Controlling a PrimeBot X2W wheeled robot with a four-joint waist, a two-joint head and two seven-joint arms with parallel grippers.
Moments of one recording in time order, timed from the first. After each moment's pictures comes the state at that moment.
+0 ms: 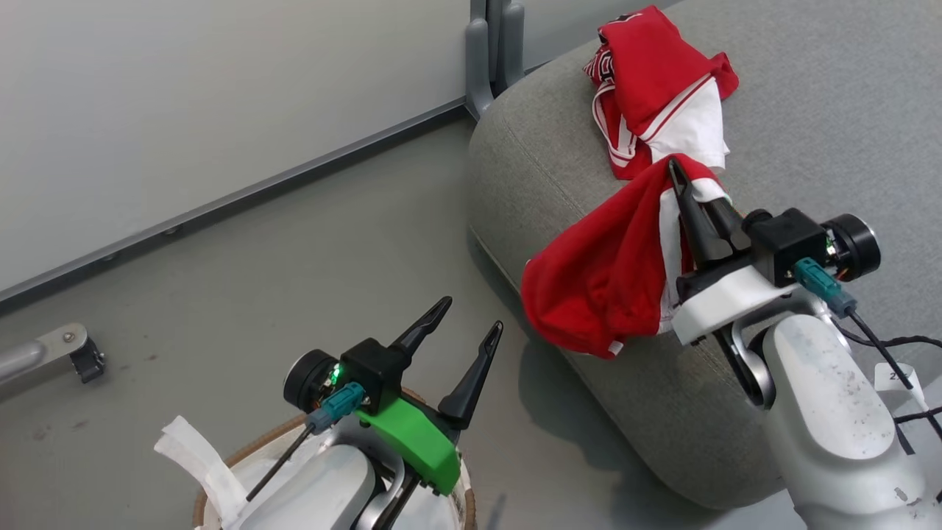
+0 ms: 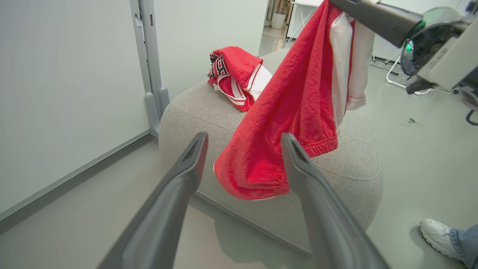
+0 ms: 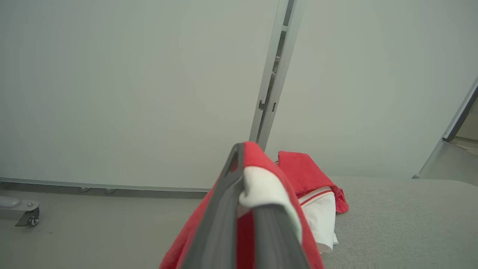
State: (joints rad) left arm -0.43 0.23 -0.85 0.34 -0.61 -0.04 -0.26; right arm -0.48 -0.11 0.16 0.32 0.05 0.13 -0.26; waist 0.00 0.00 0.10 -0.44
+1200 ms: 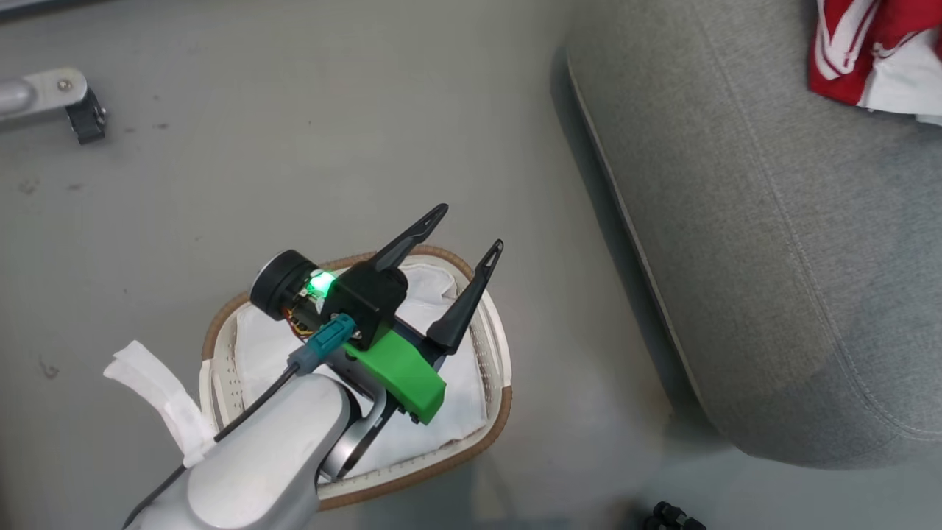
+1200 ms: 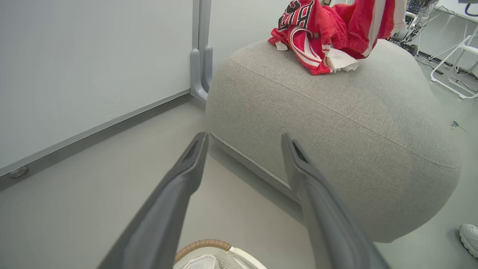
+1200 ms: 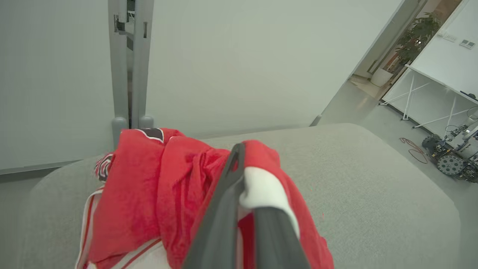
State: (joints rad) left arm -0.59 0.33 -0.87 0.15 -0.53 -0.01 -0.15; right arm -1.12 -0.50 -0.23 1.03 0.01 0.13 -0.25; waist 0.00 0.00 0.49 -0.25
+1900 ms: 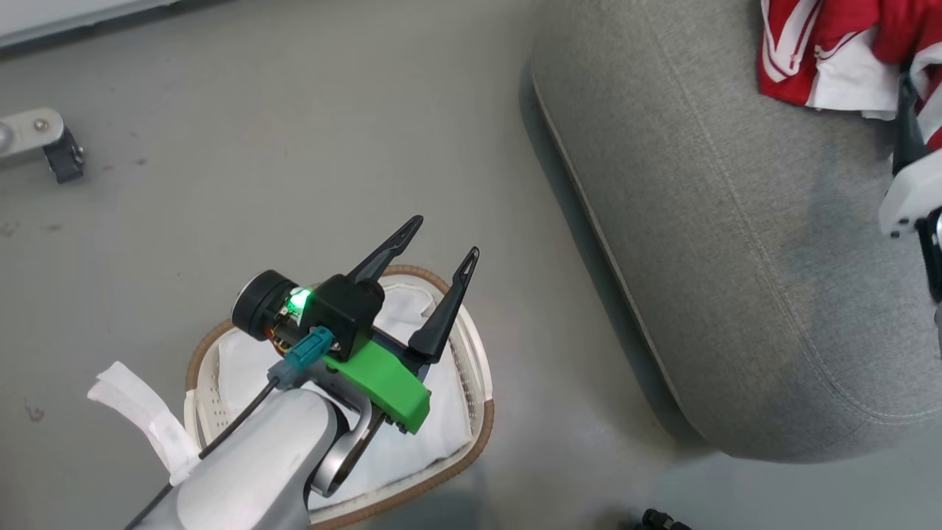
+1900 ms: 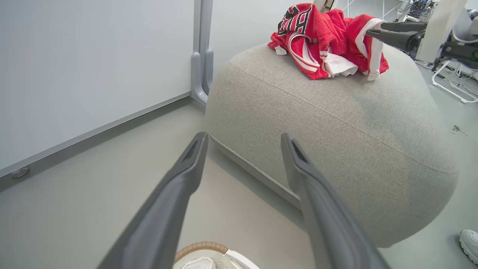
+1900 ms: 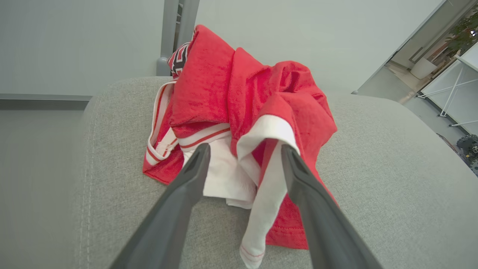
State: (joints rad) left arm -0.55 0.35 -0.85 0.14 -0.55 0.03 -0.17; right arm -0.84 -0.33 -0.17 0.86 -0.04 0.13 -0.26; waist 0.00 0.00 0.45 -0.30
